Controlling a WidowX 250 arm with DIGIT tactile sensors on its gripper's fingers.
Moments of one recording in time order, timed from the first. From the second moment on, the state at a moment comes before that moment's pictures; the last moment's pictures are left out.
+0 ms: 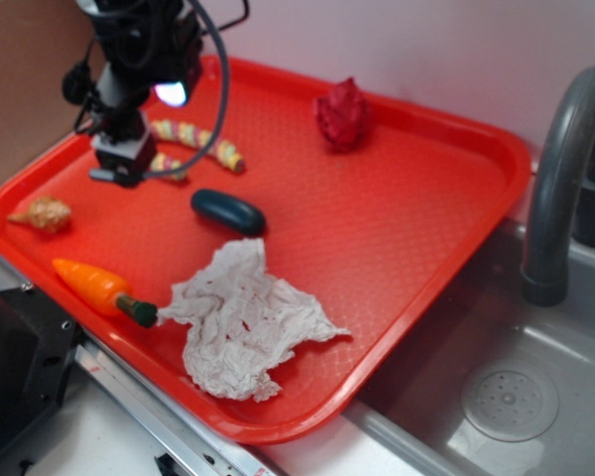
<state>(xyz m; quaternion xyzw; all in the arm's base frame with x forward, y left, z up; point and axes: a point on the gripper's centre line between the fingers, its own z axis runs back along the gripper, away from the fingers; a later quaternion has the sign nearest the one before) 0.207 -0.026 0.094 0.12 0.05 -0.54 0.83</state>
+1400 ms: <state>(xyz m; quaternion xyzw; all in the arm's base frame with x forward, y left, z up) 0.223 -0.015 0.049 0.10 0.05 -0.40 0.91</state>
